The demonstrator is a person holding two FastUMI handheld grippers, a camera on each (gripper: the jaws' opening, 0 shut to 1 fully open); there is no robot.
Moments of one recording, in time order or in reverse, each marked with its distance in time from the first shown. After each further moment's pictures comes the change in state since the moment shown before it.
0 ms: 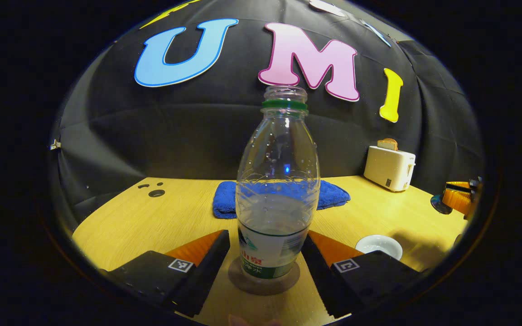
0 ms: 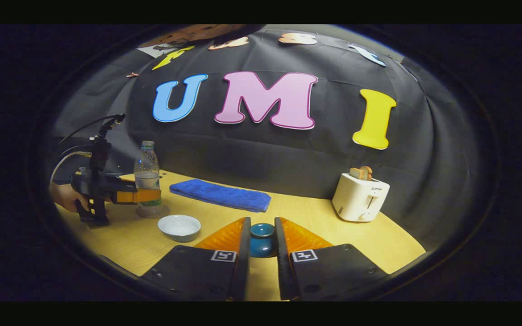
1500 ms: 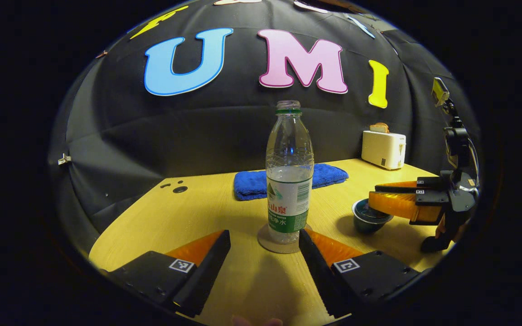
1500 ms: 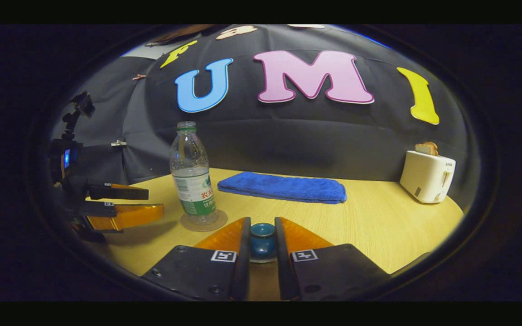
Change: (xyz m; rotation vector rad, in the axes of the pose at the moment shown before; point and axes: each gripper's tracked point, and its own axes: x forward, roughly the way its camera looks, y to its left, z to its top) left arm -0.078 0.030 -0.021 0.102 0.033 0.019; right arm 0.068 0.139 -0.038 0.109 0.109 0.221
